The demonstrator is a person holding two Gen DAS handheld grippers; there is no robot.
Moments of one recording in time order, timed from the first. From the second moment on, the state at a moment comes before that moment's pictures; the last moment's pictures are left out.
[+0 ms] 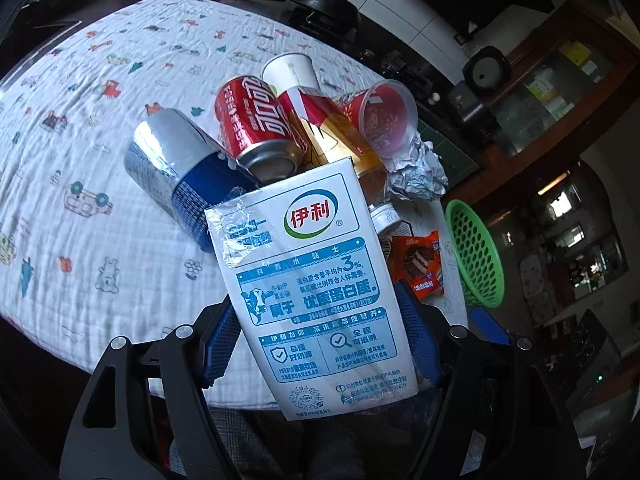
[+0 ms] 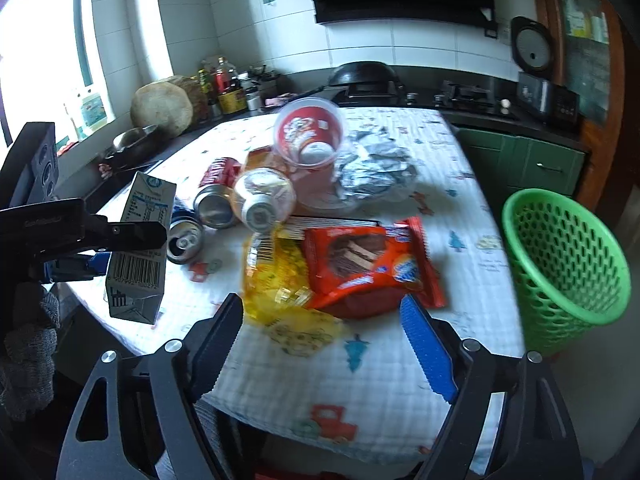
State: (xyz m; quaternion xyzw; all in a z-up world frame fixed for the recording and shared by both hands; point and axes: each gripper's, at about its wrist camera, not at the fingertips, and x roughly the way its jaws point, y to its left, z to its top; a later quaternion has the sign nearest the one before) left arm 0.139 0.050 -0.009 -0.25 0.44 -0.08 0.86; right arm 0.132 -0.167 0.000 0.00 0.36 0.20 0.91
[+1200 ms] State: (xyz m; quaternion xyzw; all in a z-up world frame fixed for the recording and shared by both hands) left arm 0.135 0.083 0.025 -0.16 0.40 -0.13 0.89; right arm 0.185 -0.107 -0.041 0.00 0.42 0.24 0.87
